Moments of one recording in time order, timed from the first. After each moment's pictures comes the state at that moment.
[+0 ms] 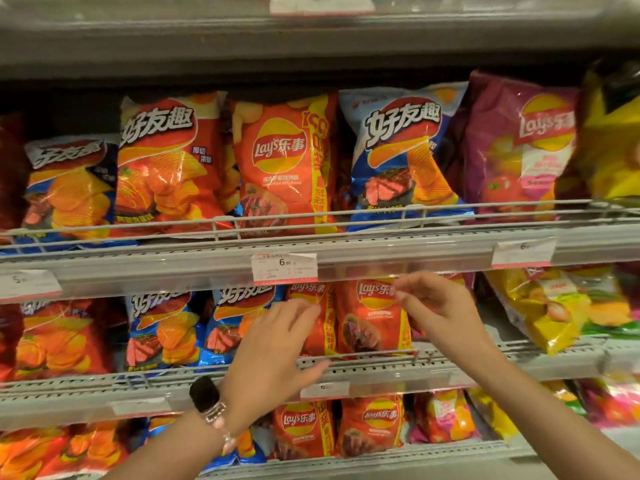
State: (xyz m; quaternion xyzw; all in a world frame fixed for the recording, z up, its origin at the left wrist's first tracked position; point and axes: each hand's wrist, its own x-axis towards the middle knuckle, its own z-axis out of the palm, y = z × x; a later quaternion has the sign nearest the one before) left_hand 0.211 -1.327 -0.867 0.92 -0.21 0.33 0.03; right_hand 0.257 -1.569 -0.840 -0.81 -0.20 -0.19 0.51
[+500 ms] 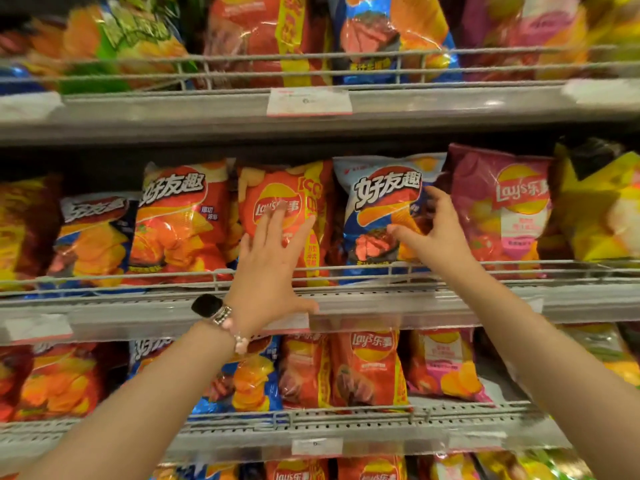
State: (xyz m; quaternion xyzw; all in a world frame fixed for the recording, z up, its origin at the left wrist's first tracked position) left_hand 0.266 -1.338 -0.732 0.95 -0.07 0.30 -0.01; right_hand 0.324 -1.575 -0.706 -0.79 -0.17 -0.27 0.52
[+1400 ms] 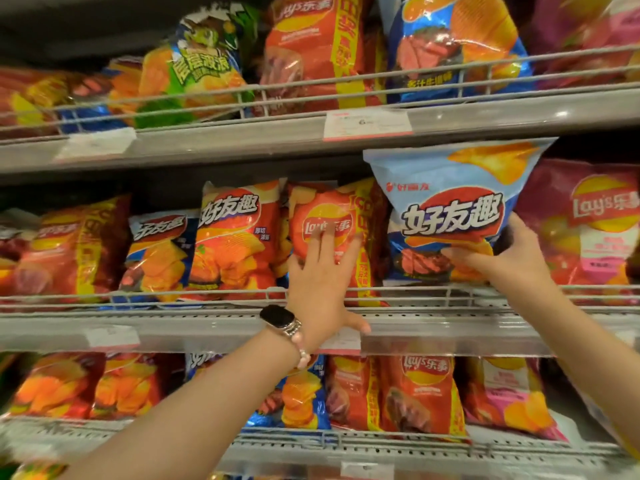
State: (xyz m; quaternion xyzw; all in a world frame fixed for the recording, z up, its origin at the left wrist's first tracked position) left_hand 0.277 -1.342 -0.724 0.96 -0.03 0.26 -0.07; right_hand 0.333 -1.578 -0.710 -0.70 -0.25 -0.29 0.61
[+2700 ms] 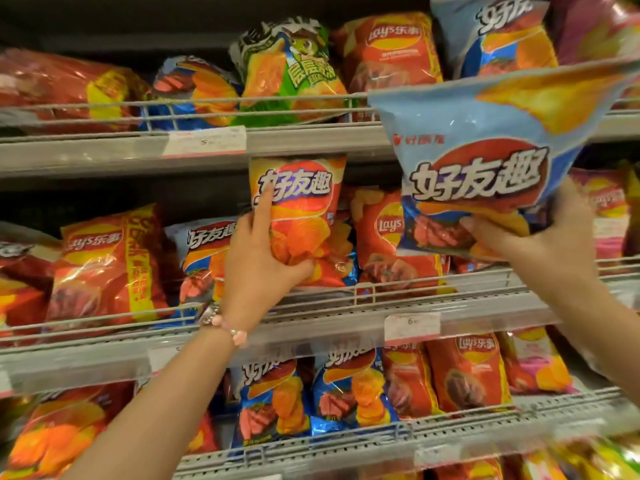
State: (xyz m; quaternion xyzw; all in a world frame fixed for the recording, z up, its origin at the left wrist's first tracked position) left_hand 0.243 -1.136 -0.702 0.84 -0.11 0.45 0.29; right_hand 0.208 -1.442 -0.679 -0.66 -0.27 -0.51 0.49
